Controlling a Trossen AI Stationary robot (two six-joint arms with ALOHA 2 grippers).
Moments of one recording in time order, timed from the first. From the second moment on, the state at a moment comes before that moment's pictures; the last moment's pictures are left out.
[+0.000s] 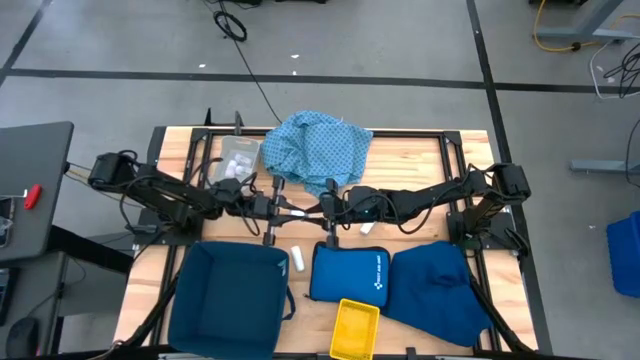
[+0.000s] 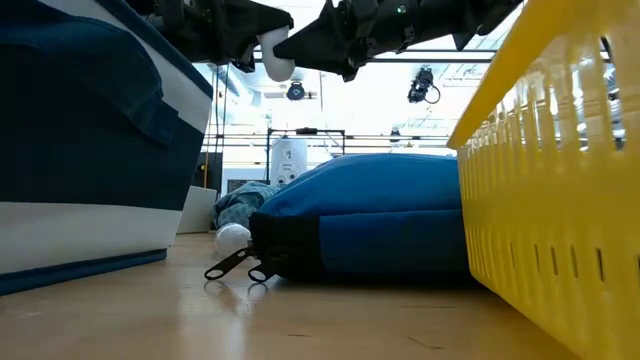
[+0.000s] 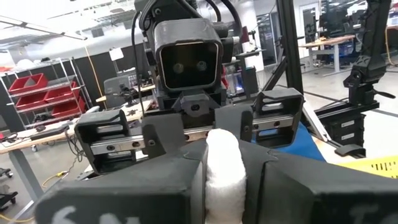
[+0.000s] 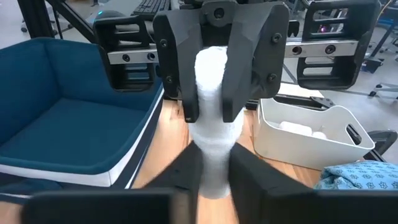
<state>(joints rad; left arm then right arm) -0.06 1.33 0.43 1.05 0.07 0.26 0.08 1.69 1.04 0.39 0.08 -0.12</state>
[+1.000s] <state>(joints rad) -0.06 1.31 0.43 1.09 0.10 0.27 0.12 1.69 1.04 0.16 0.04 -0.11</state>
